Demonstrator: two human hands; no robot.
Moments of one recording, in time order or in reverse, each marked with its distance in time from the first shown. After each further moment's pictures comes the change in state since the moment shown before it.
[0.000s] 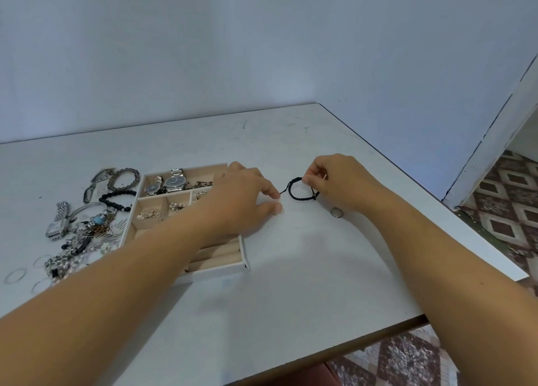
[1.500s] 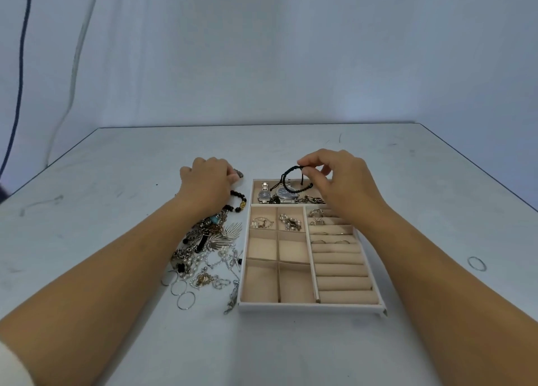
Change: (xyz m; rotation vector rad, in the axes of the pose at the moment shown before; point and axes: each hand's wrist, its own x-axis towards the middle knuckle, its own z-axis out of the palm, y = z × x) left_hand -0.043 -0.209 -0.035 0.135 0.207 -0.555; right_hand 0.060 -0.144 0.095 0.201 0.162 -0.330
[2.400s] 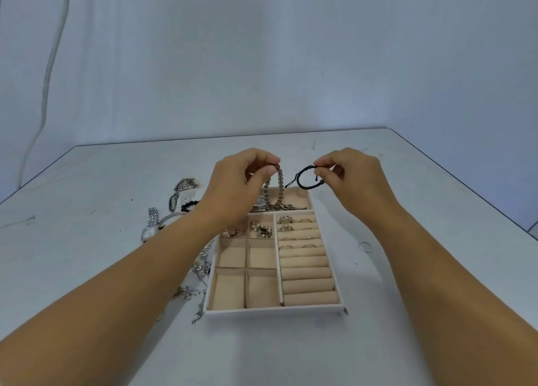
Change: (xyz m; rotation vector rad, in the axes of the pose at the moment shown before) left_hand -0.032 0.091 -0.026 -0.887 0.118 0.307; right_hand -0.006 0.033 -0.053 -0.095 0.126 0.043
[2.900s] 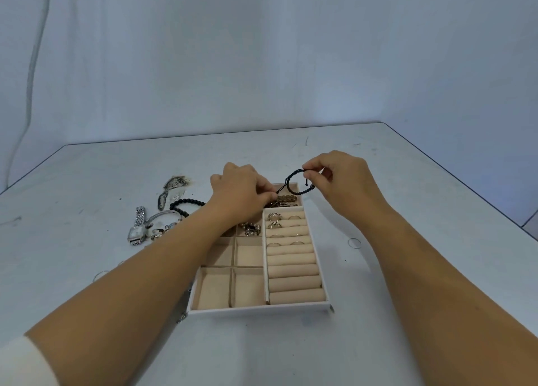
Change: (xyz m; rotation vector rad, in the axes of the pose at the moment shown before) left_hand 0.015 -0.018 0.033 0.686 -0.234 -0.159; right_hand -0.005 0.013 0.005 0.025 -0.046 -0.013
